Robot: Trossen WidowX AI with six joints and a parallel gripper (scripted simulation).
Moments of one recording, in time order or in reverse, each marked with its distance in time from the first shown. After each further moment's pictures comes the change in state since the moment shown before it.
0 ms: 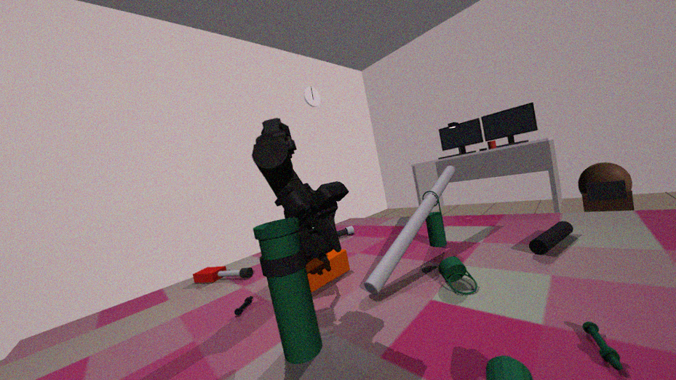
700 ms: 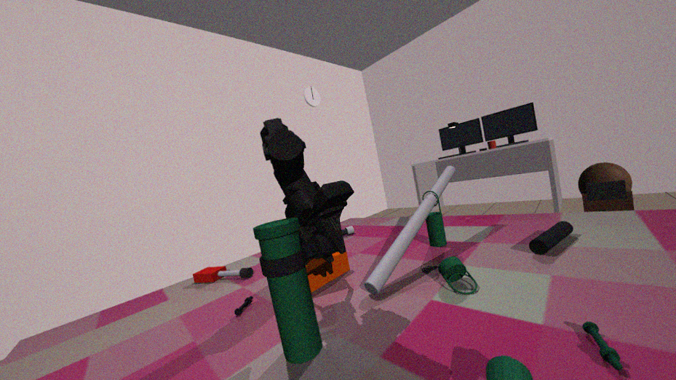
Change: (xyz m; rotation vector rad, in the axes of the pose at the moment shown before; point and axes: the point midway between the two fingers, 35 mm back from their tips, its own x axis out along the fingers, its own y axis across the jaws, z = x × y) arm 0.007 -0.013 -0.001 0.136 0.078 -0.001
